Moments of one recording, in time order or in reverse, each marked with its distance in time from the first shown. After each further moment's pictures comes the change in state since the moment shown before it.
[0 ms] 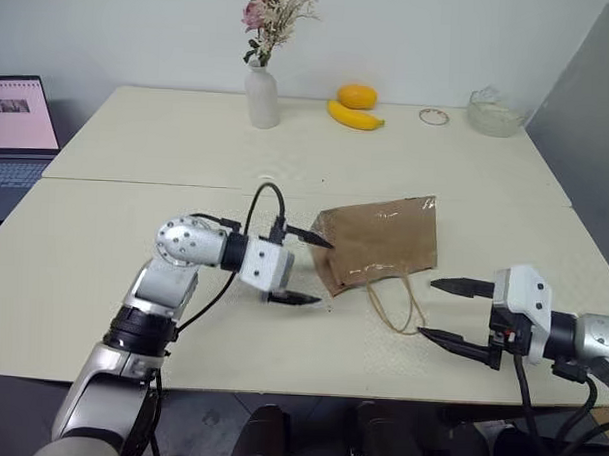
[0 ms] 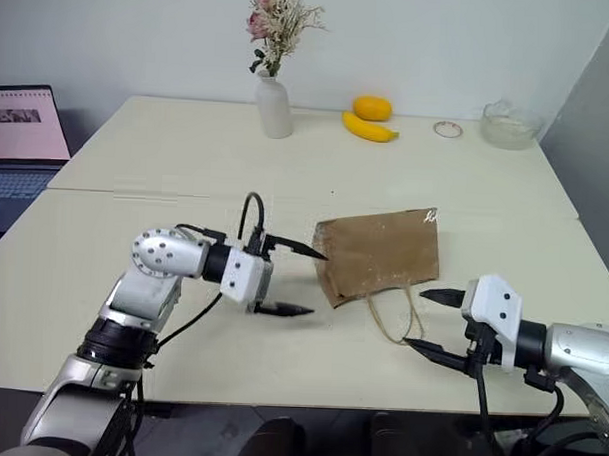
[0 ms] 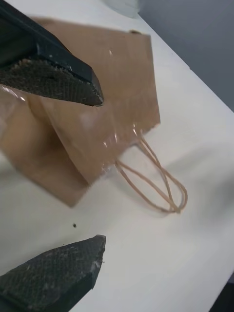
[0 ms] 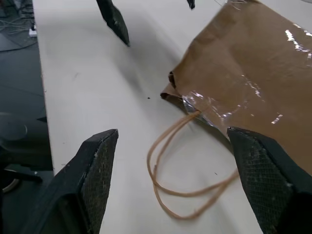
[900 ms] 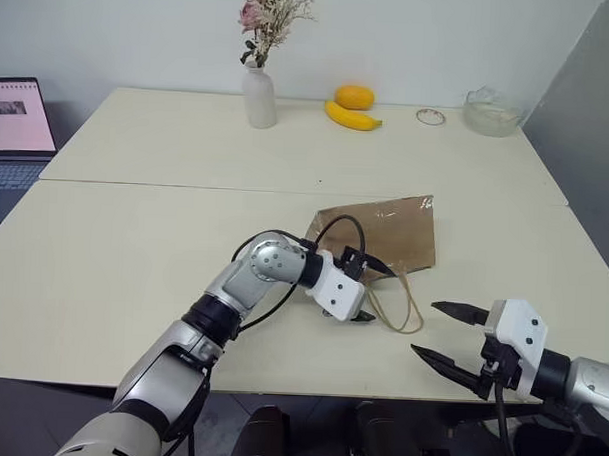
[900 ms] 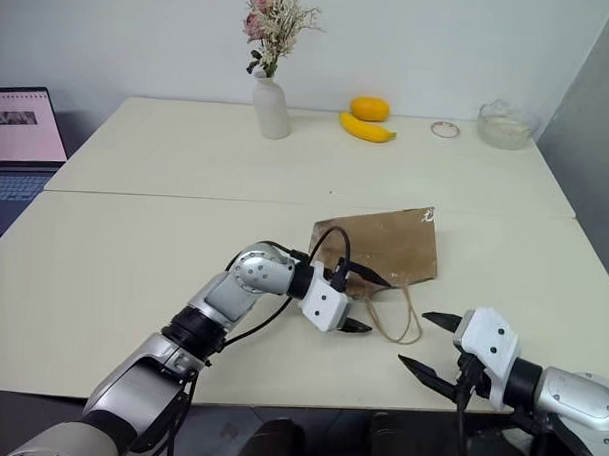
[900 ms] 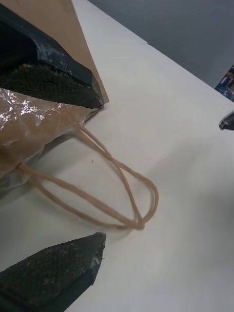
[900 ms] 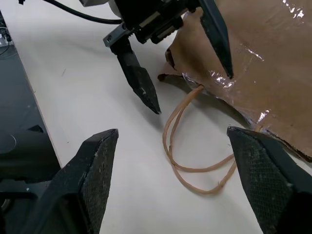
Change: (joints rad) left arm -0.189 -0.239 -0.278 0.344 0.236 -0.223 0.261; right arm 0.258 0.080 -0.038 -0.171 -0.060 0.015 -0.186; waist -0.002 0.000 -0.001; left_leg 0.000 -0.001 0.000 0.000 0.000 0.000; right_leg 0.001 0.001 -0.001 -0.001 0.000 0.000
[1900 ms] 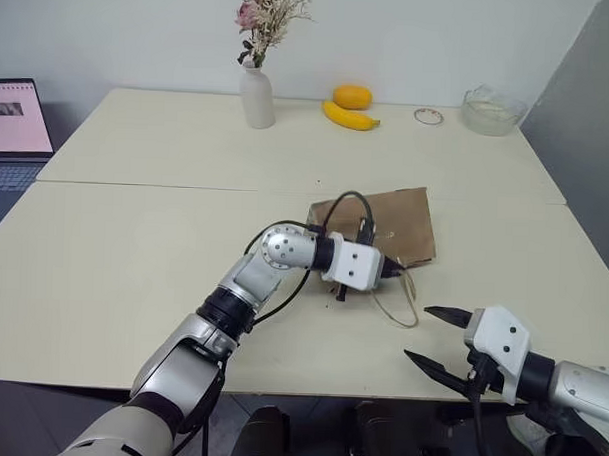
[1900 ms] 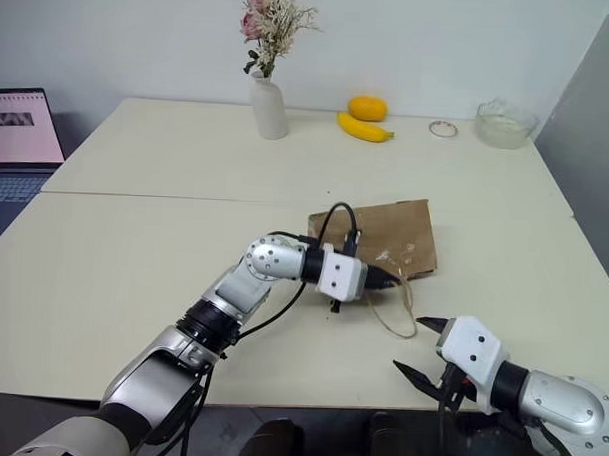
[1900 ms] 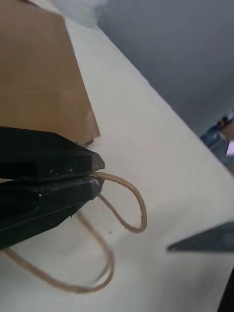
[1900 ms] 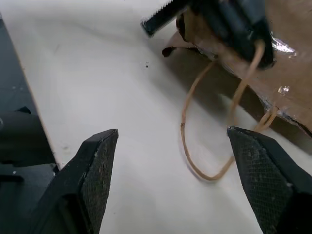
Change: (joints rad) left arm -0.038 -0.044 0.074 -0.084 -0.138 0.264 0.068; right arm -0.080 -0.001 0.141 0.029 -0.155 -0.007 -0.050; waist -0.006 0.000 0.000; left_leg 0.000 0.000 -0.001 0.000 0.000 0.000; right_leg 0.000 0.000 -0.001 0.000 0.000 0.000
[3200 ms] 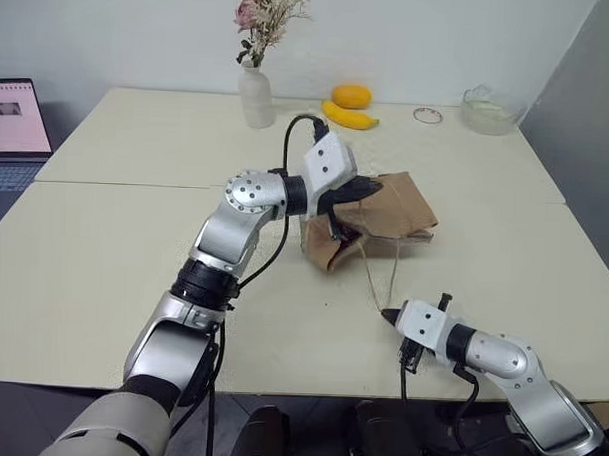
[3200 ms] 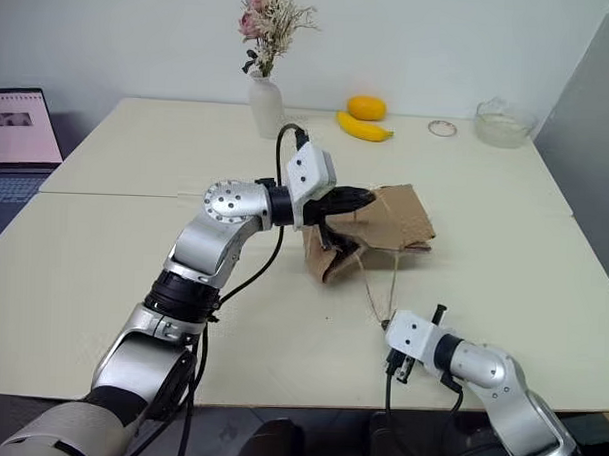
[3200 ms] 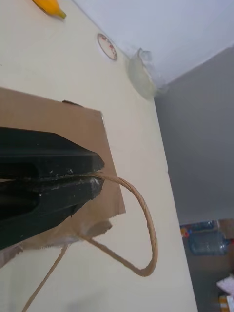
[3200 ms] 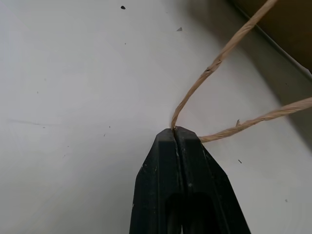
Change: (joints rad) left arm -0.143 0.030 0.227 -0.082 -0.196 0.530 0.155; right arm -0.283 0.110 0.409 0.368 -0.471 -0.214 -0.052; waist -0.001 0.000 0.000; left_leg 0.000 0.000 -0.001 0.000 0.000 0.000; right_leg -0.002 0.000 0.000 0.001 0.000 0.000
